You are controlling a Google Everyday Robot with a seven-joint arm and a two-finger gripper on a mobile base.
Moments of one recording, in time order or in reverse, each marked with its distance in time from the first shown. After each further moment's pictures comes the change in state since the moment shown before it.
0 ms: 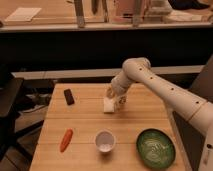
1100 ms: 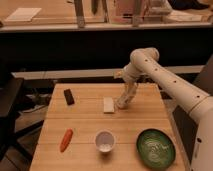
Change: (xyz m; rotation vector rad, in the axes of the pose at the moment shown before) arm 0.096 -0.002 -0.038 0.020 0.167 0.151
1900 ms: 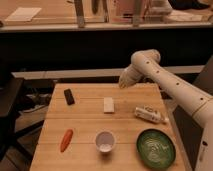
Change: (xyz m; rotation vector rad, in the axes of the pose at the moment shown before) arm -0.015 0.005 0.000 -0.012 -0.011 -0.034
